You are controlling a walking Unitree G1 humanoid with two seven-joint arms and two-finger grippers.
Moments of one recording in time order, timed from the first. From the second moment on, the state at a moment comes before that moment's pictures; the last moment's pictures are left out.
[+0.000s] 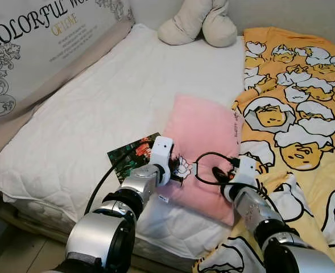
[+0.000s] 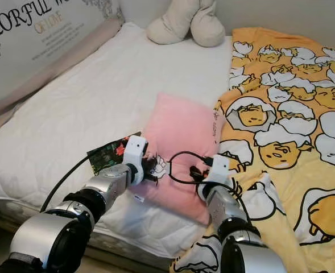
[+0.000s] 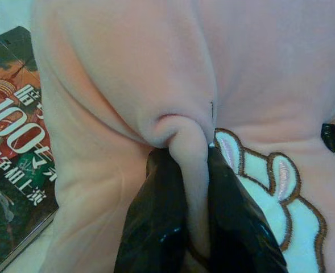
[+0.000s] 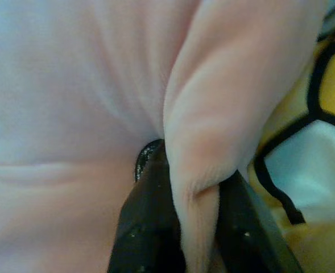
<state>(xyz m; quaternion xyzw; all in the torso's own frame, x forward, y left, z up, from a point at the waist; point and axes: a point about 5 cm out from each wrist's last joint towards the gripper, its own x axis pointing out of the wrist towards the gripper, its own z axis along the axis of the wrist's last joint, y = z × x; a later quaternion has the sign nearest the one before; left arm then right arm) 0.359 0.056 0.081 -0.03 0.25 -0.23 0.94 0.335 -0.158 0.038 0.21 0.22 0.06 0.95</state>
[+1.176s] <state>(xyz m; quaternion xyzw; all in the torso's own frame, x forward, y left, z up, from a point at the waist) 0.399 0.073 0.196 -0.06 -0.03 -0.27 0.96 0.348 -0.157 0.159 0.06 -0.06 0.05 0.99</state>
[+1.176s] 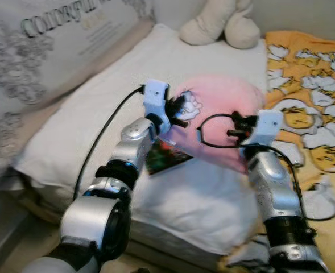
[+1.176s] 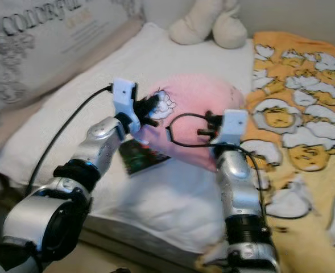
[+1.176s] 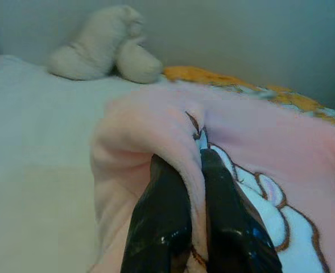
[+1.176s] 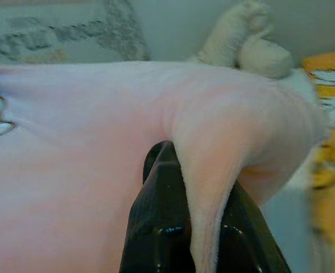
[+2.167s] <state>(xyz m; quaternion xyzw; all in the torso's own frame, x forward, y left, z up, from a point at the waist) 0.398 0.083 0.177 -0.09 -0.01 -0.20 0.97 0.347 -0.145 0.152 0.01 -0.04 0.09 1.00</state>
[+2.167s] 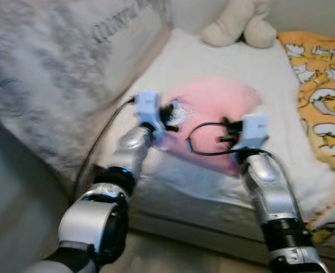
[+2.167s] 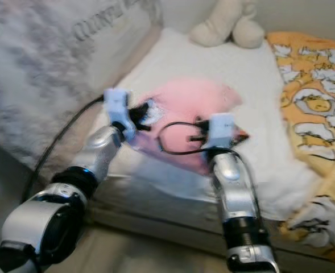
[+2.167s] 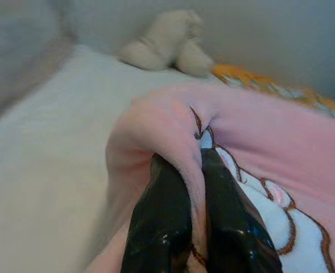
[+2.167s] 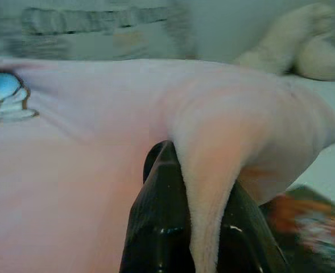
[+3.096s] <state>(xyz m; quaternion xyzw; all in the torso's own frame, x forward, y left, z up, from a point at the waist) 0.397 0.067 0.173 -0.09 0.00 -0.17 0.98 0.358 -0.155 0.142 -0.03 0.00 0.09 1.00</state>
